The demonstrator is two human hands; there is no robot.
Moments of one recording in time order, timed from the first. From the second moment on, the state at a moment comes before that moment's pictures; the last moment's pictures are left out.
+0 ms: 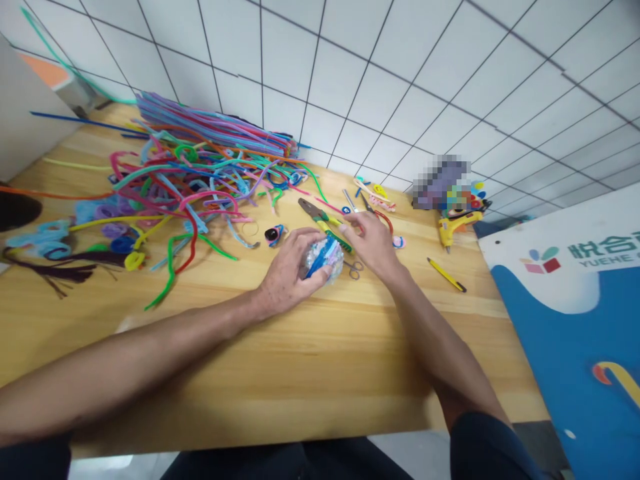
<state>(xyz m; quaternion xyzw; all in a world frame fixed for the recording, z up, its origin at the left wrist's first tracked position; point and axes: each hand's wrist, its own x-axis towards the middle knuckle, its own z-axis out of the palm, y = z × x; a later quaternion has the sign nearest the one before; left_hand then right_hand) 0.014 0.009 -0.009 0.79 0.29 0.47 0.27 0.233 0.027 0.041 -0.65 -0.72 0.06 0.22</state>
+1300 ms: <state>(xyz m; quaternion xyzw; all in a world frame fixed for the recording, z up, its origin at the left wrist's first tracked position) 0.012 0.008 -0.007 0.80 0.27 0.47 0.26 0.213 -0.060 -0.004 -0.43 -0.80 -0.08 0.42</state>
